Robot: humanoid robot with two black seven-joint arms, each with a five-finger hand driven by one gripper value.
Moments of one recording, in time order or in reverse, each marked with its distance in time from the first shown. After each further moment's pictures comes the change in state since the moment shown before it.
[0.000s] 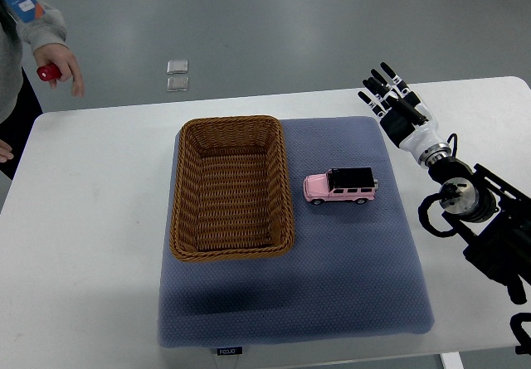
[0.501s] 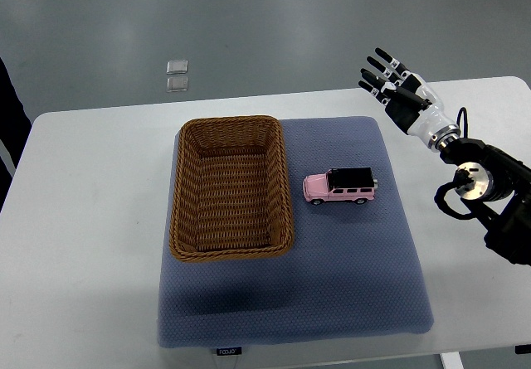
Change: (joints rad) left arm 0.000 0.000 0.001 -0.002 0.002 -0.003 -0.002; right arm 0.090 -0.109 -0.130 0.019 -0.207 0.013 -0.016
